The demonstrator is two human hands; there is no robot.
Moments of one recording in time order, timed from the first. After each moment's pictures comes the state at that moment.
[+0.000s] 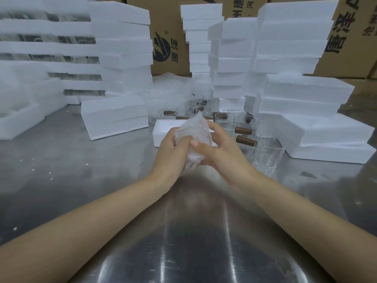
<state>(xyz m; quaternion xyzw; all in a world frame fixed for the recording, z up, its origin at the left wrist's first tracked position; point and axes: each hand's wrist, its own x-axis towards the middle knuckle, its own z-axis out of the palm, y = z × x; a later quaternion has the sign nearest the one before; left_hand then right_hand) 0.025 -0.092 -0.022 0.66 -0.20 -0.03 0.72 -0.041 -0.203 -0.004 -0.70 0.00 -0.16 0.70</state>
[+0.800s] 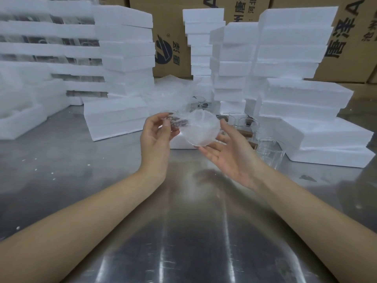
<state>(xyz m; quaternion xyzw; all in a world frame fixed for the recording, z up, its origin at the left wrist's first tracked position) 0.045 -0.083 -0.012 0.51 -0.22 0.10 0.83 -0.030 -0.229 -0.001 -0.45 0.05 -0.06 0.89</state>
